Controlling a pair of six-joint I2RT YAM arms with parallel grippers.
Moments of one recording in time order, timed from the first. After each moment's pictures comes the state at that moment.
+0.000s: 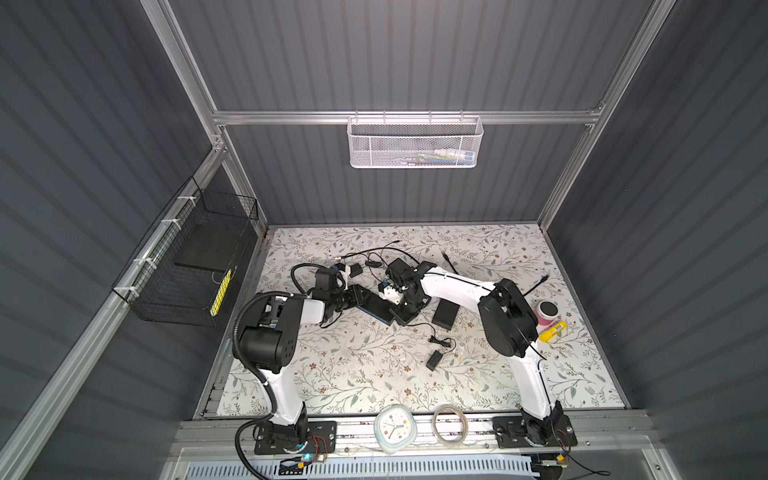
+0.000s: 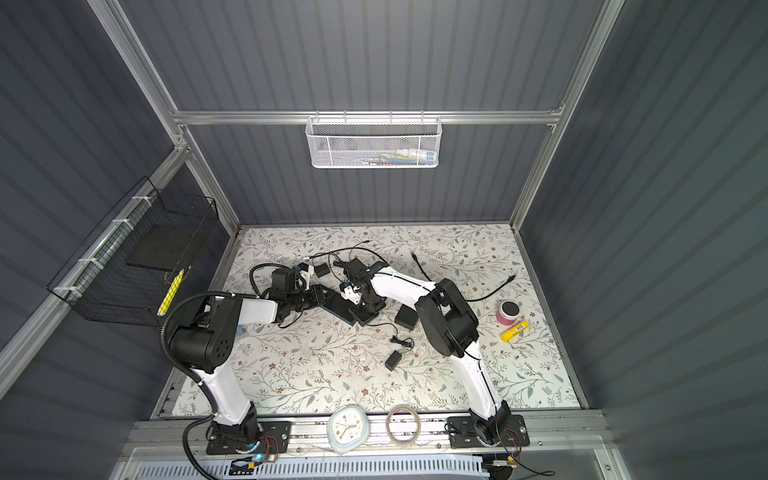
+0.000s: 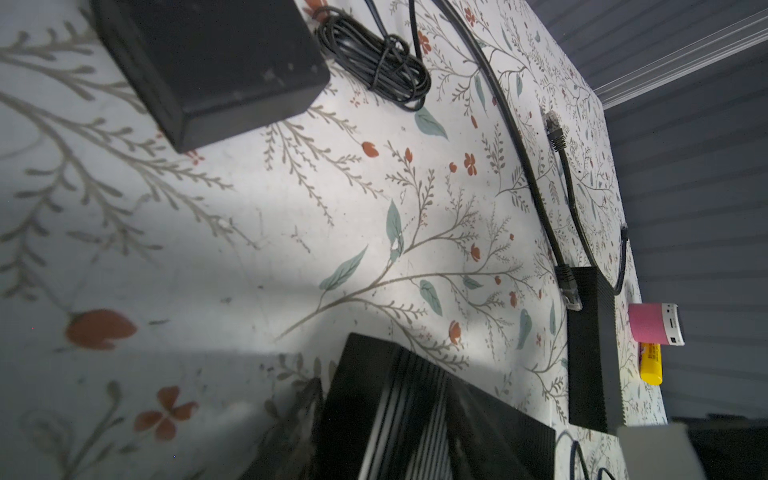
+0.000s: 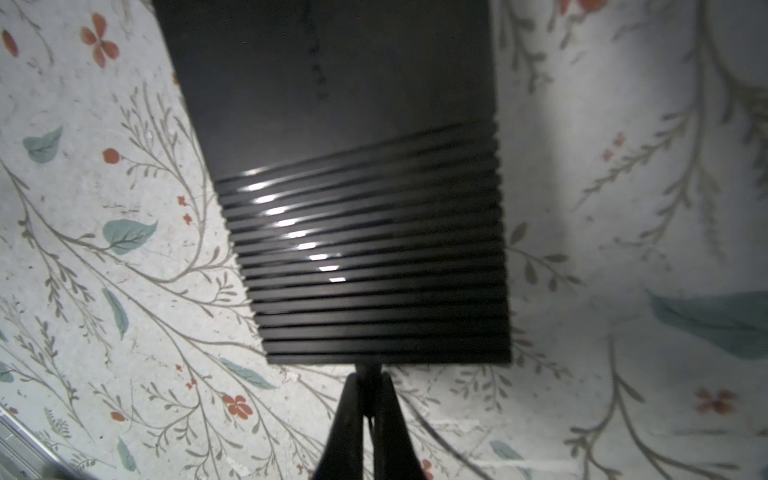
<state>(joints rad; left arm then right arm) -0.23 1.85 0.81 0.30 0.52 -0.50 0.76 2.21 1.73 -0.92 -0.22 -0.03</state>
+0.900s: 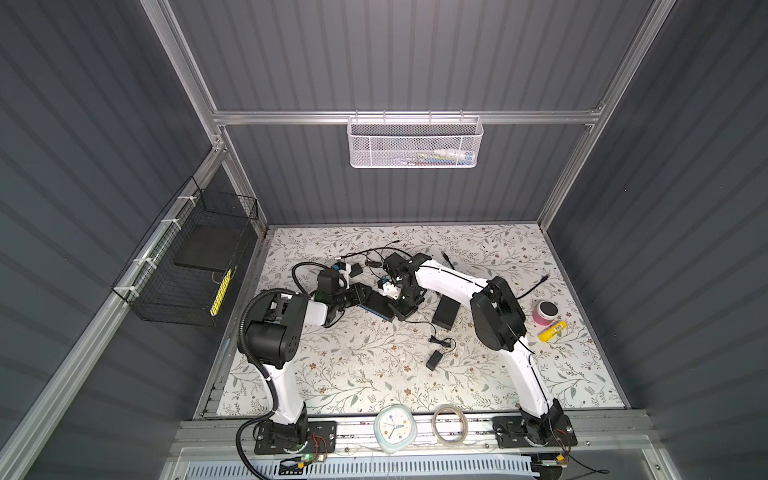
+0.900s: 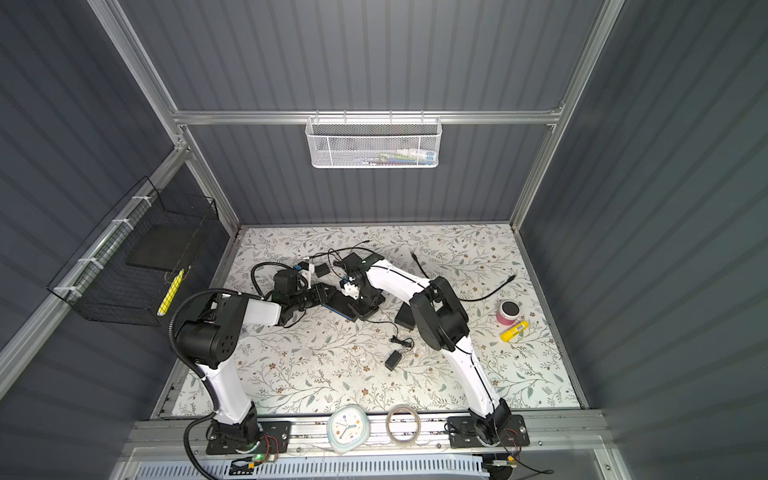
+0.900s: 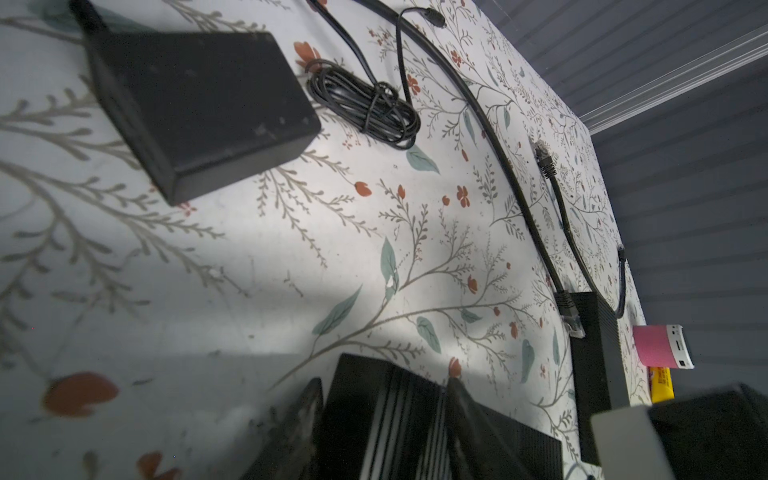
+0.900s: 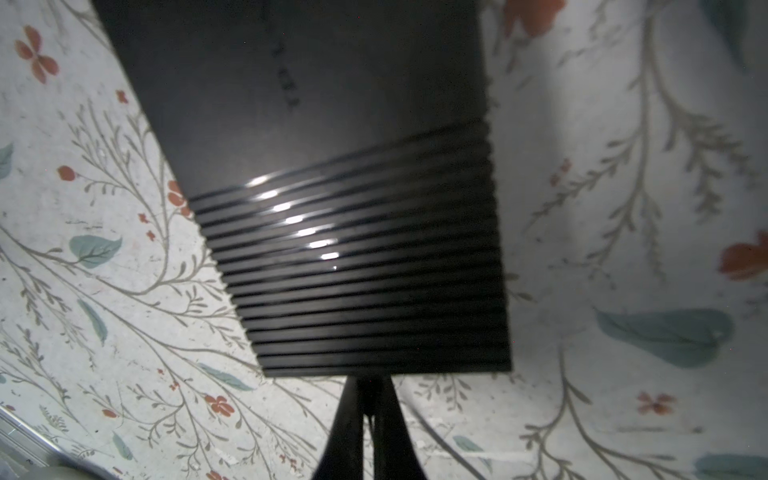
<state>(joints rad) -0.25 1.90 0.78 0.46 0.48 -0.53 0.75 2.32 1.92 -1.09 -0.21 -0.05</state>
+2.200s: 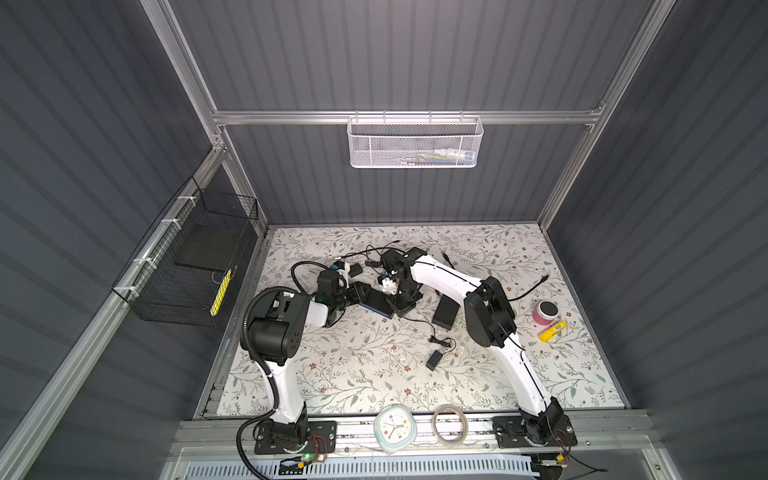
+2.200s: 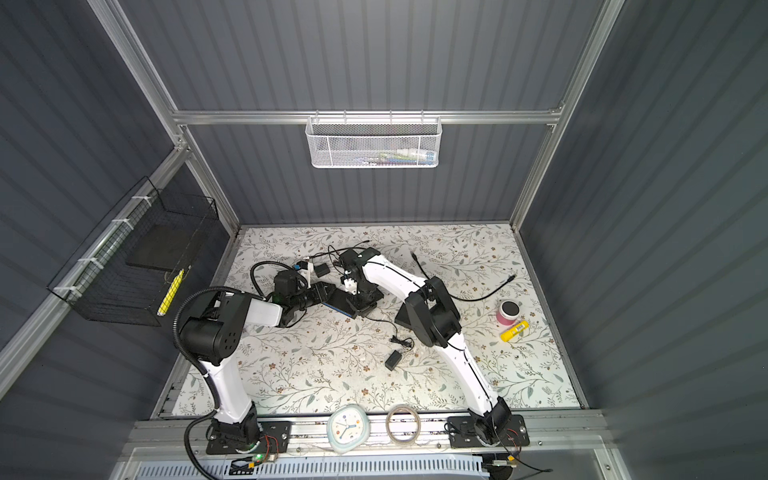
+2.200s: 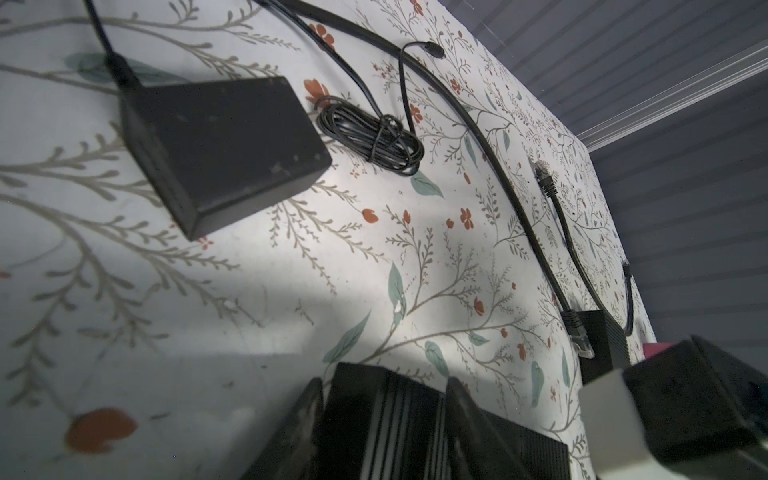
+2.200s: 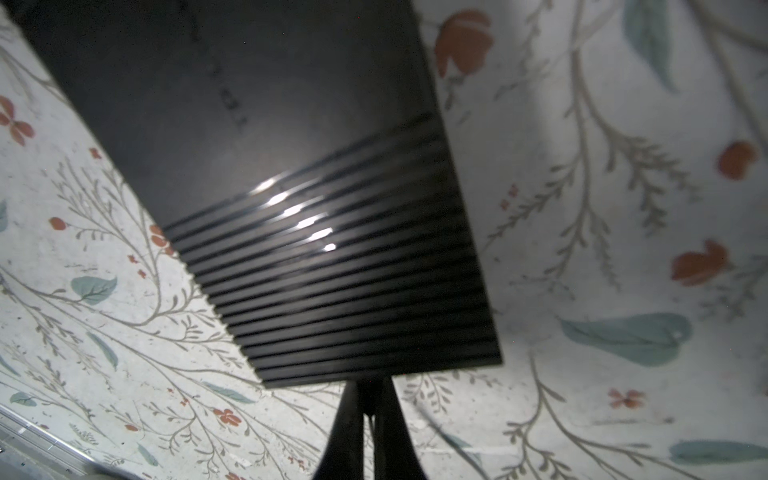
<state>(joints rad) -0.25 1.93 0.77 0.56 0.45 -0.54 0.74 2.42 2.11 -1.22 -0.20 0.02</state>
